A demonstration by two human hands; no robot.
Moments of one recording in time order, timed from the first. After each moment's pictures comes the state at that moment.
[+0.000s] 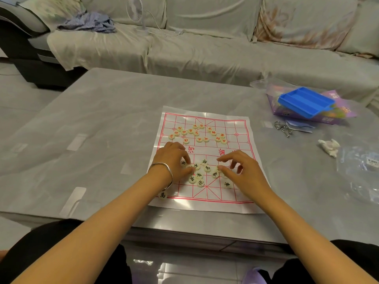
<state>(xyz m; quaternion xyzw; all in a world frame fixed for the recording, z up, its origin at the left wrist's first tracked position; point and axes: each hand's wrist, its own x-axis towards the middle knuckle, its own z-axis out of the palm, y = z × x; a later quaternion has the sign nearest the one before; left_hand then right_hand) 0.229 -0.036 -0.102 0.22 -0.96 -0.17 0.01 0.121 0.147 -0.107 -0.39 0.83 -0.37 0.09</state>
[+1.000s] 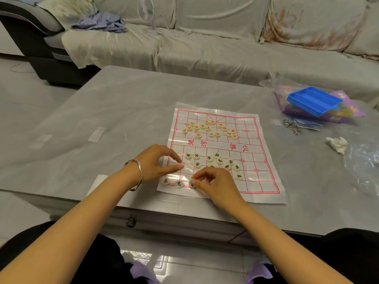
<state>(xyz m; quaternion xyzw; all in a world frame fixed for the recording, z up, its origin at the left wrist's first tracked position) 0.315 -0.069 -0.084 0.17 -0.93 -0.33 0.03 0.210 0.108 -0.123 -0.39 0.80 -0.42 0.20</state>
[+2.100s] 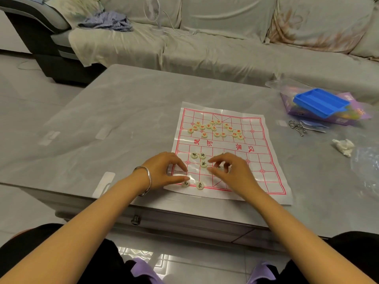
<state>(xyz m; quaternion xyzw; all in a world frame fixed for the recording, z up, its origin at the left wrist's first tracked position) 0.320 -0.075 -0.115 0.15 -0.94 -0.30 -0.01 0.178 0.108 -0.112 -0.41 0.82 -0.38 0.14</state>
